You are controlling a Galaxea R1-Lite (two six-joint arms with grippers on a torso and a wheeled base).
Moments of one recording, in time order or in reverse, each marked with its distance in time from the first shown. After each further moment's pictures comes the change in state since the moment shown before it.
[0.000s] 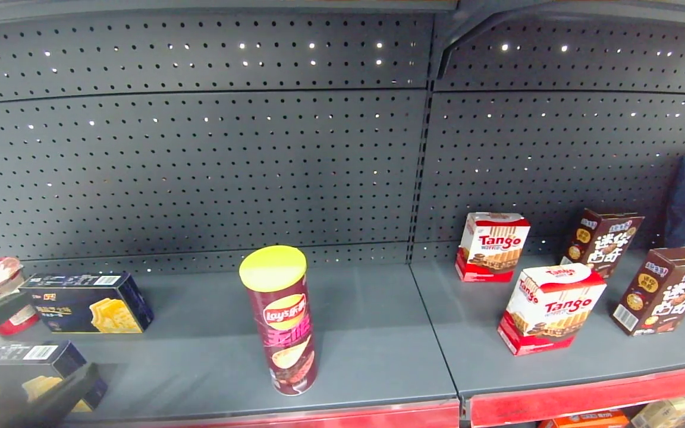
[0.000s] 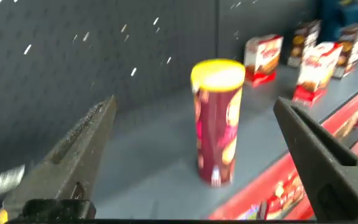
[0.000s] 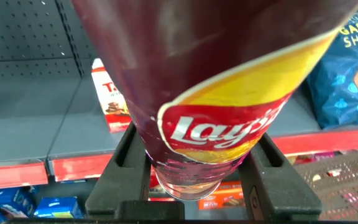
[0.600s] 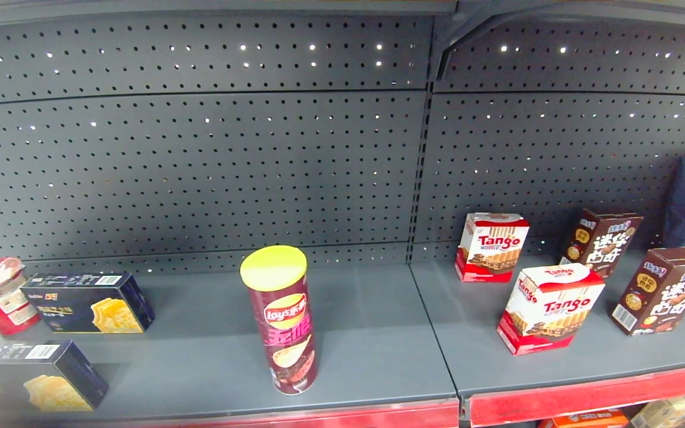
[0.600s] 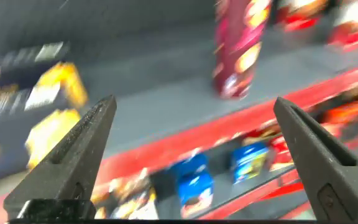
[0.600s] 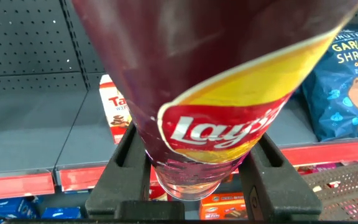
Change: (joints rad) left arm 0.001 -0.557 0.076 0.643 0.210 0.008; right arm 0.006 0.000 -0.049 0.004 0.004 0.001
